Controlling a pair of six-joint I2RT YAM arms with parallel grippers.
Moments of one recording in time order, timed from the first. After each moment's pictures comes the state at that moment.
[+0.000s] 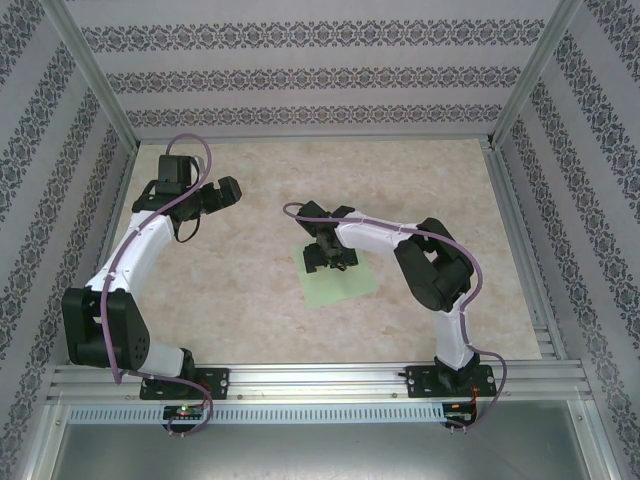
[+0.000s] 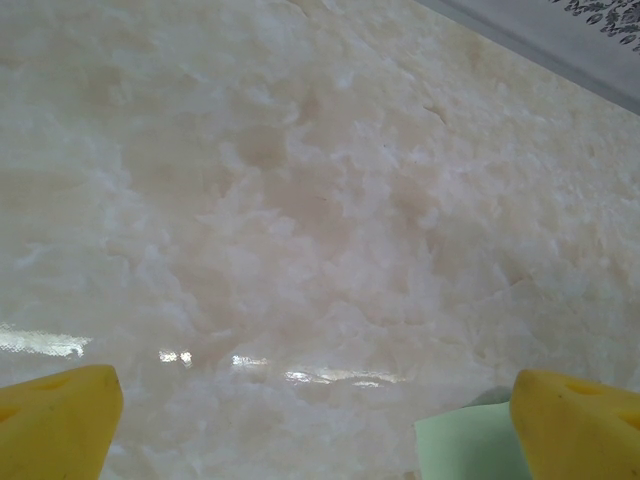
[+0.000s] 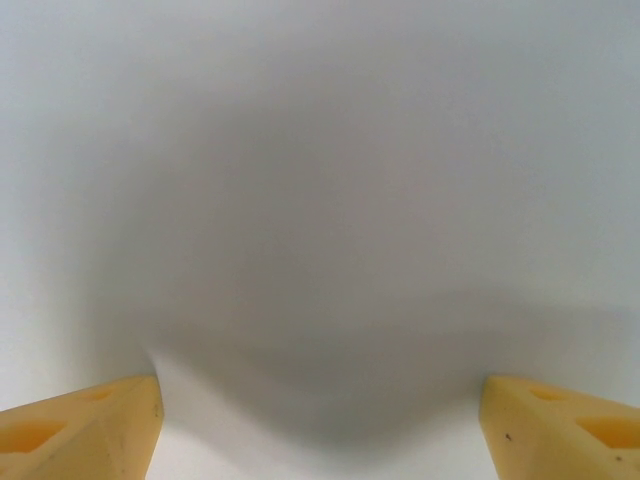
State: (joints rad) left arm -0.06 1.44 1.15 -0.52 0.21 -0.45; right arm 0.75 2.04 1.41 -0.80 0.07 0.54
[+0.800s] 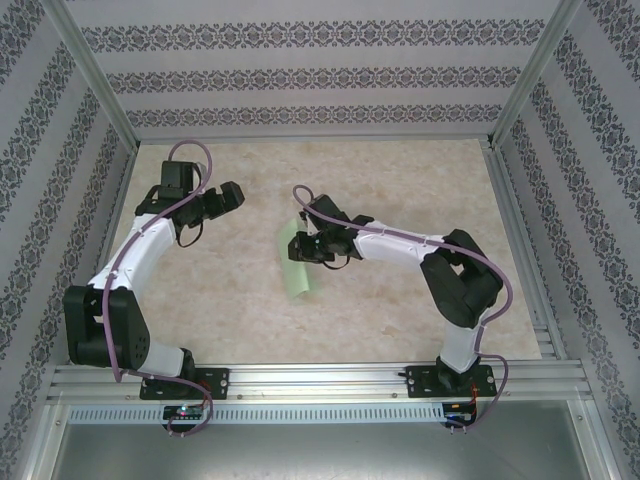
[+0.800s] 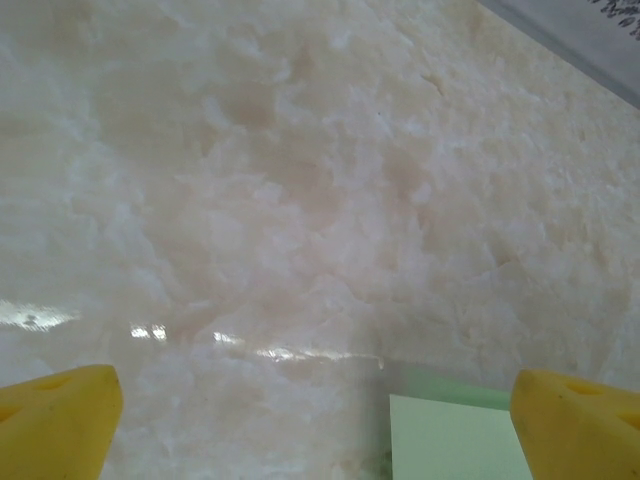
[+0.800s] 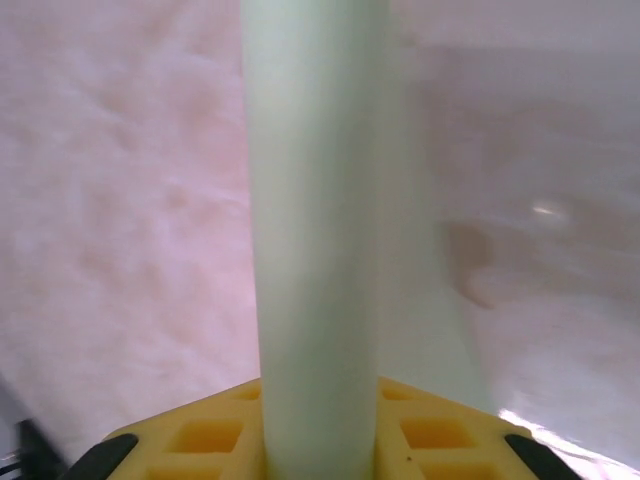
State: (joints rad) left arm -0.06 1.44 1.09 -0.49 0.27 -0.51; right arm 0.75 1.83 1.19 -0.26 -0.35 0.71
